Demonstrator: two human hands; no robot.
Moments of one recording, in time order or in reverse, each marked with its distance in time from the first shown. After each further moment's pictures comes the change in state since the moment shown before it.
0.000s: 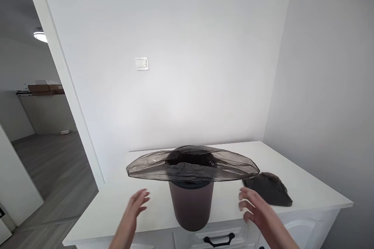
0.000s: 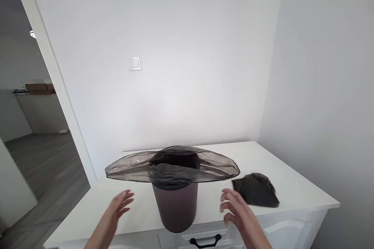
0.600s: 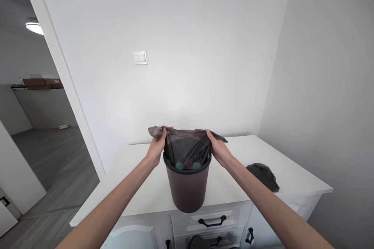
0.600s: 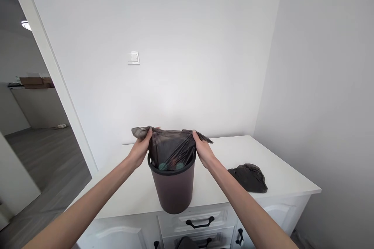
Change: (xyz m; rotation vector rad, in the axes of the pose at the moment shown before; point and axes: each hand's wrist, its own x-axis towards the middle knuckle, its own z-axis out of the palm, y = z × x) left_hand 0.061 0.141 0.102 -0.287 -0.204 0.138; right_hand 0.093 -0.080 0.113 -0.060 -0.181 -0.005
